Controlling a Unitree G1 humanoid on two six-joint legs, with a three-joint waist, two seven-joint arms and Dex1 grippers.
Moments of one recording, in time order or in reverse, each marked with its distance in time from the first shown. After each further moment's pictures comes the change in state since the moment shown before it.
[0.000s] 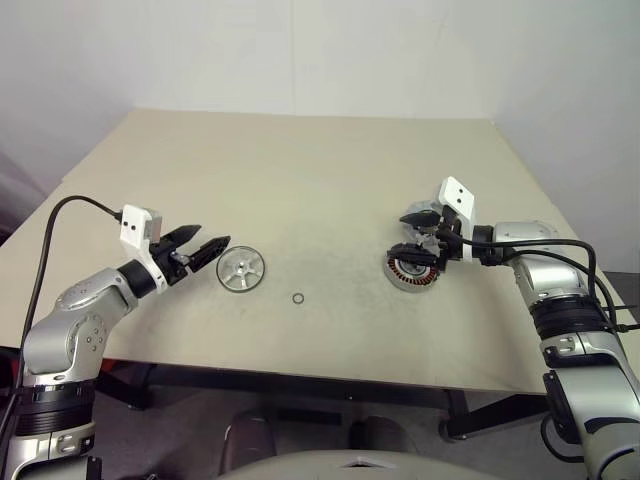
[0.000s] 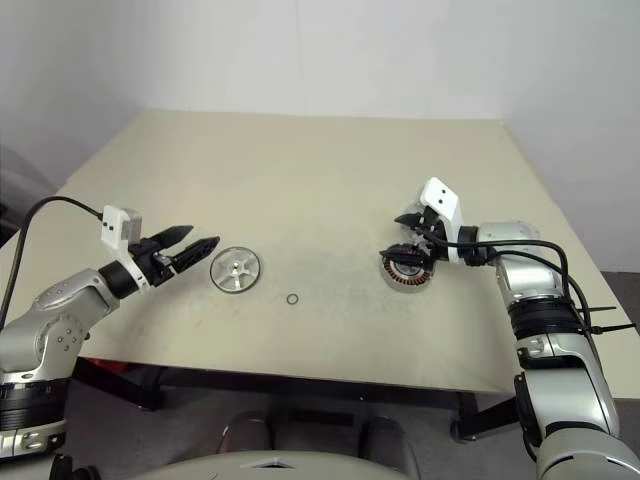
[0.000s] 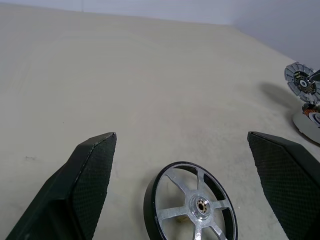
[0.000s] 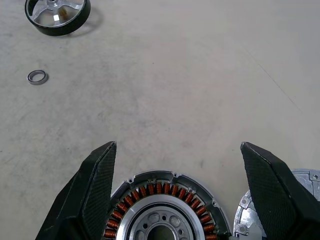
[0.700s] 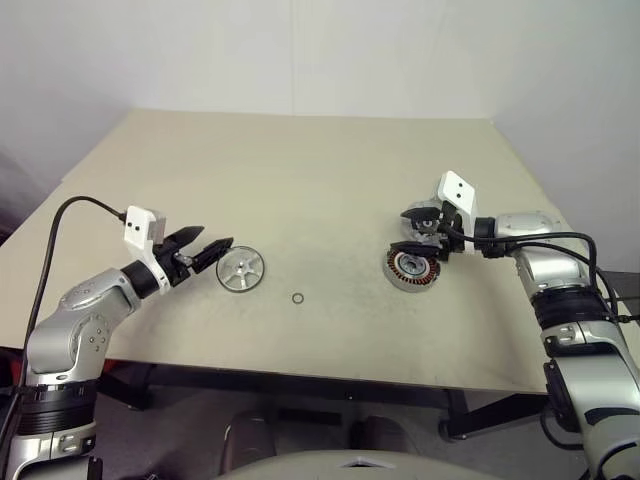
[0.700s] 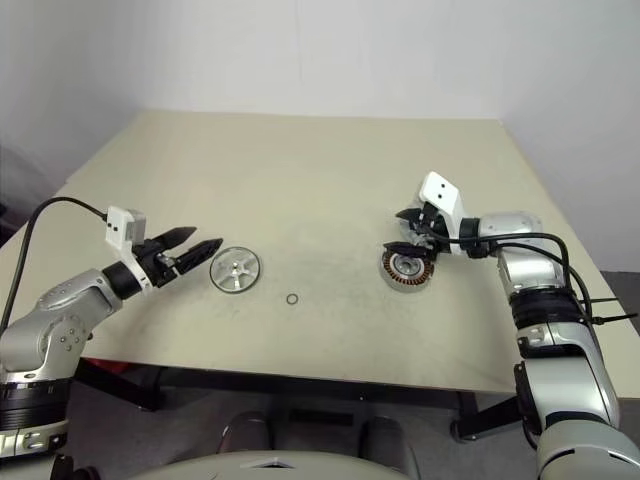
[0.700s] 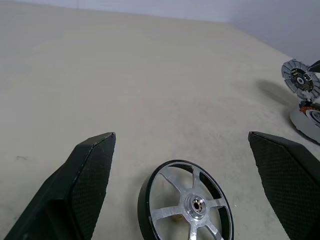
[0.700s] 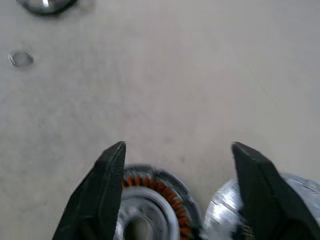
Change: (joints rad) left arm -0.002 -0.004 -0.017 0.001 0.000 0.000 0.002; right arm -0.105 -0.048 0.057 0.128 -0.106 -0.150 0.025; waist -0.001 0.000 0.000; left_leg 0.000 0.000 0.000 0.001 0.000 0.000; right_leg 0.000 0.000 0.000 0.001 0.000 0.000
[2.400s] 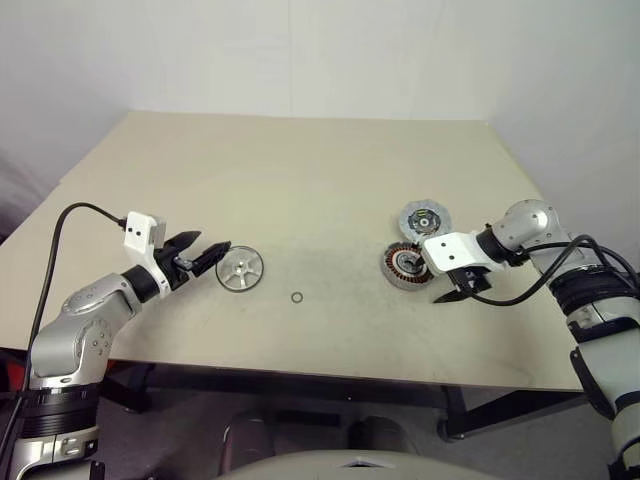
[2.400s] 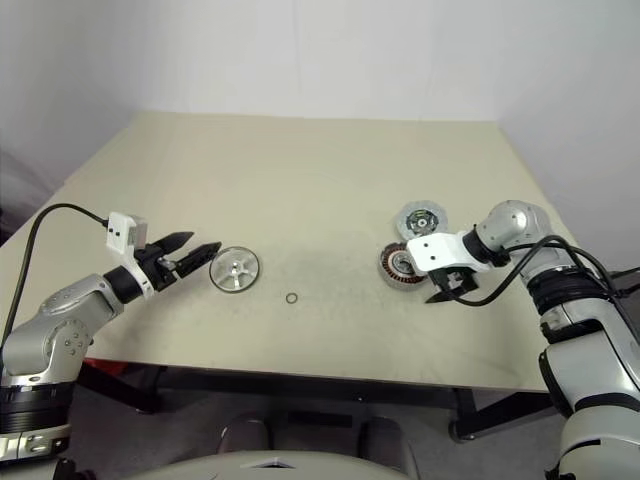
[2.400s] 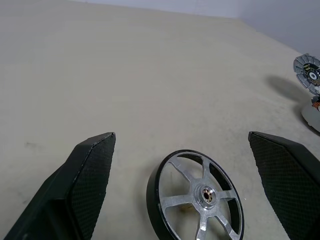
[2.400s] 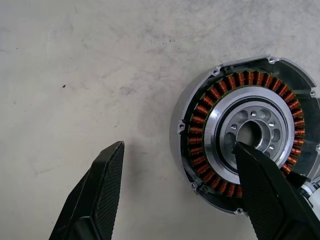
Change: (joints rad) left arm 0.017 -0.013 0.000 0.019 0.029 -0.018 0.022; right arm -0.077 -0.121 0.279 0.117 -0.223 -0.435 0.290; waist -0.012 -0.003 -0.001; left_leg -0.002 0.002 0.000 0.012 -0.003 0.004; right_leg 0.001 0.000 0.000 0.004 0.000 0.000
